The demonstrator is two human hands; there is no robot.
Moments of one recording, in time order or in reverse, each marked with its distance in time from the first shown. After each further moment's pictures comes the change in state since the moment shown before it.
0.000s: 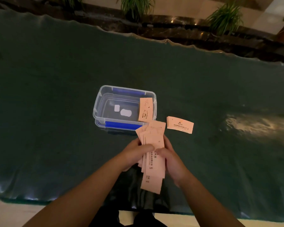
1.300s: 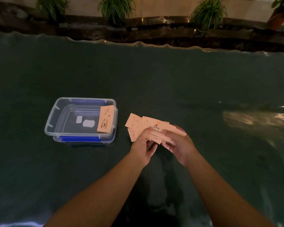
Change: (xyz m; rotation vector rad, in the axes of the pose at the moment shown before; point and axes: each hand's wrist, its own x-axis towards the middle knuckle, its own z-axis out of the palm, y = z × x) left_hand 0.134 0.034 0.176 -0.759 0.398 -0.185; right_hand 0.059 -0.060 -0.203 0.327 0.269 0.065
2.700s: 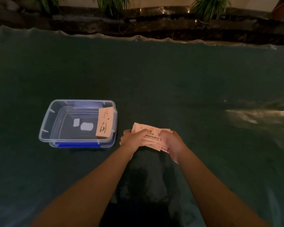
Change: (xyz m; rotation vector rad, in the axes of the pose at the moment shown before) left_hand 0.032 0.059 -0.015 0.843 0.239 0.101; right_hand 0.045 0.010 0.035 -0.361 0.083 0.167
